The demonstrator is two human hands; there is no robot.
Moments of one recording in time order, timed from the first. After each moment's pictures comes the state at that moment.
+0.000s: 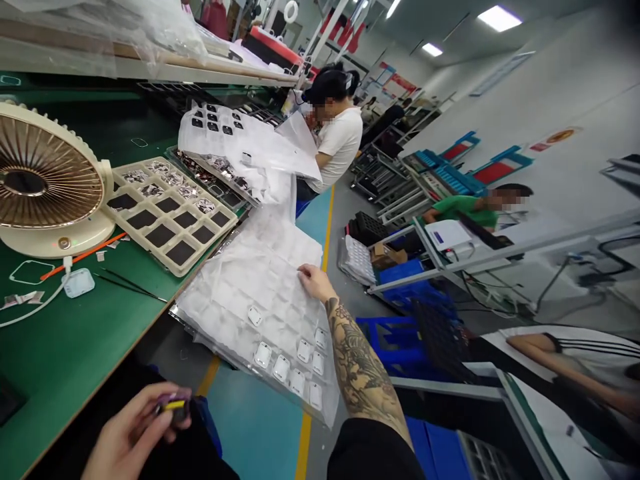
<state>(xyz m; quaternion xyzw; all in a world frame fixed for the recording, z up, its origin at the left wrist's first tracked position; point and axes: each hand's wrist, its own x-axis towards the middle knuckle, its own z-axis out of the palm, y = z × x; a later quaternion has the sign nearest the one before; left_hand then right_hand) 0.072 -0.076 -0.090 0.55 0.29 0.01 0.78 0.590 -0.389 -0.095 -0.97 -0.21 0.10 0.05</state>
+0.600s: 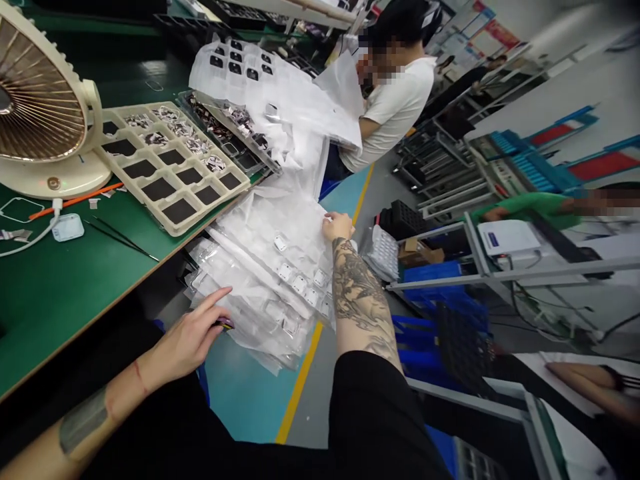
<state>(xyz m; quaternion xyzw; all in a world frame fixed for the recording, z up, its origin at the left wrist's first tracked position) 0.189 -0.099 -0.085 0.83 0.02 0.01 0.55 0.697 -0.328 -0.085 -0.98 -0.13 -0.06 0.11</state>
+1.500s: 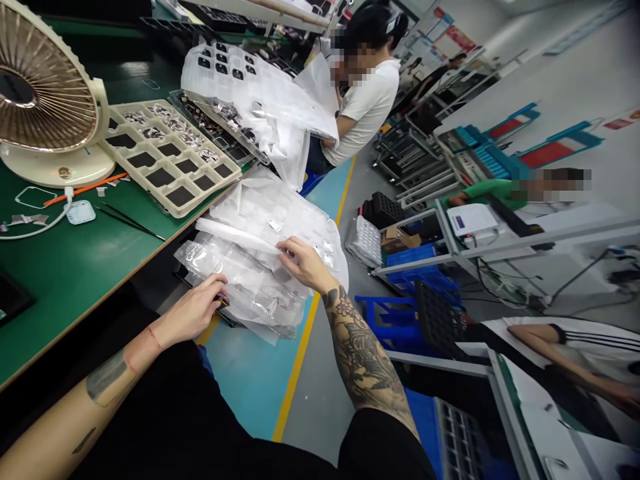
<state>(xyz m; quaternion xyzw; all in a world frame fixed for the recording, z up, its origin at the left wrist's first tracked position) 0.191 -0.091 -0.097 0.85 -0.03 0.00 0.52 0.459 -0.339 -0.030 -0.85 -0.48 0.11 0.20</state>
